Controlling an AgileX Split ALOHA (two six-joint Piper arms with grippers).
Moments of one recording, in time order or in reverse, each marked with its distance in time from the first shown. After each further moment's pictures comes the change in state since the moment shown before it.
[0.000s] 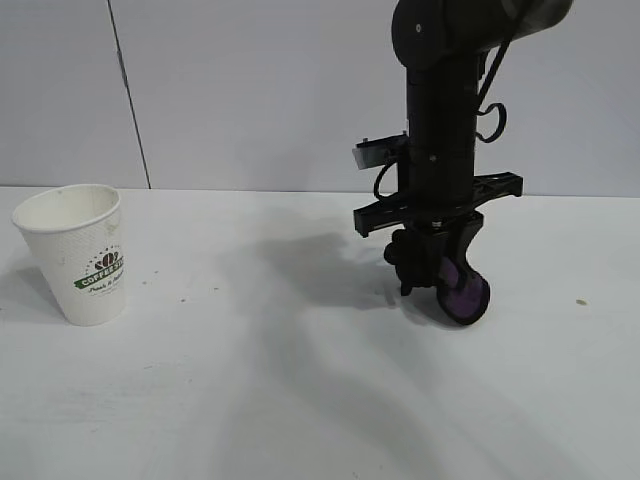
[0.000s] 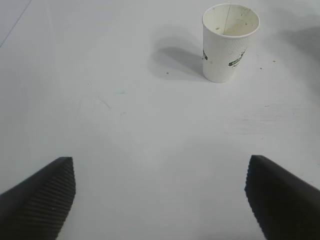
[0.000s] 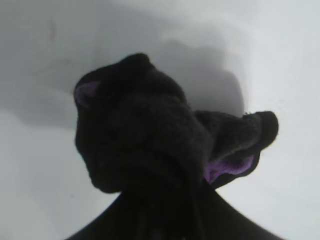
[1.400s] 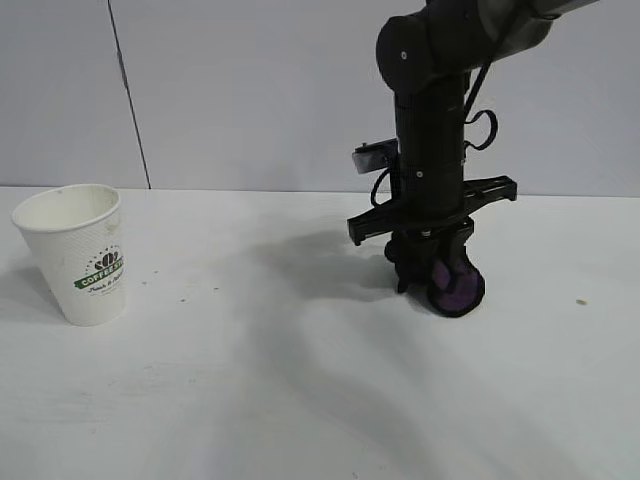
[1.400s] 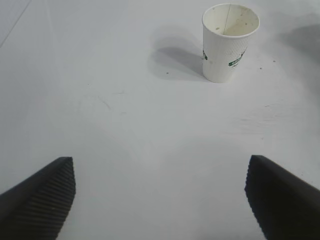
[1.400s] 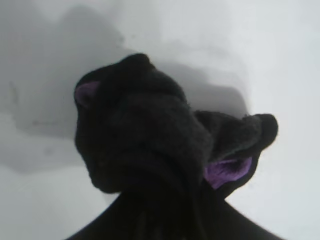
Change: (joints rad) left arm 0.000 0.000 0.000 0.000 0.000 0.000; right arm 0.028 0.029 0.007 -0.087 -0.104 0.144
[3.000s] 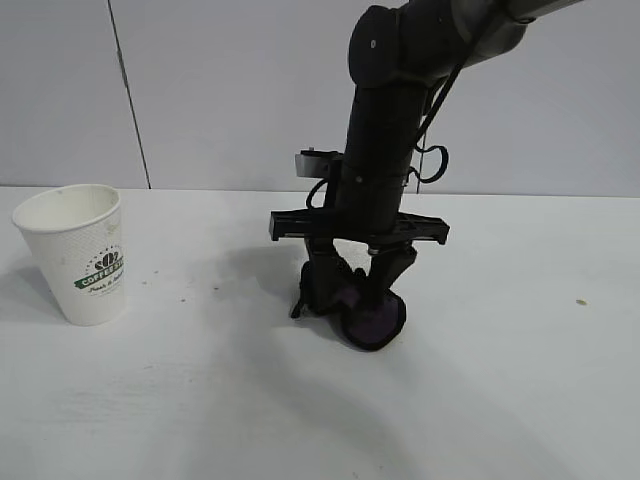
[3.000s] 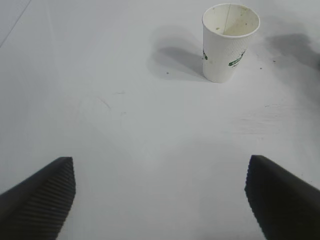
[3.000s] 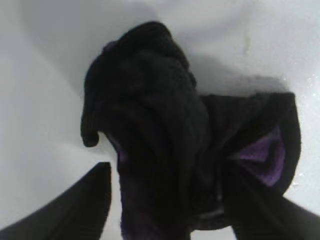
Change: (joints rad) left arm 0.000 0.000 0.000 0.000 0.000 0.000; right arm 0.066 0.003 0.000 0.384 -0.022 -0.100
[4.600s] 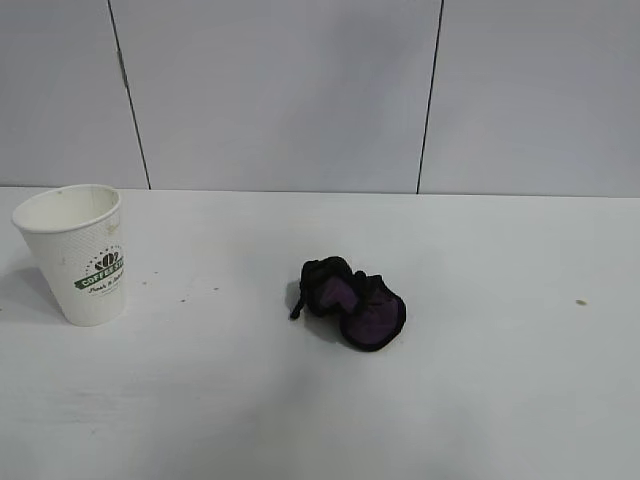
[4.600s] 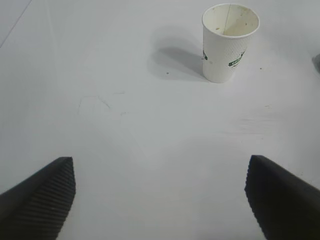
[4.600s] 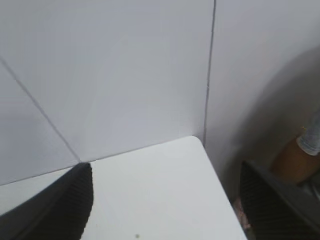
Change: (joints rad) left arm 0.000 0.000 0.000 0.000 0.000 0.000; right arm -0.508 -1.534 0.161 -0.285 0.184 0.009
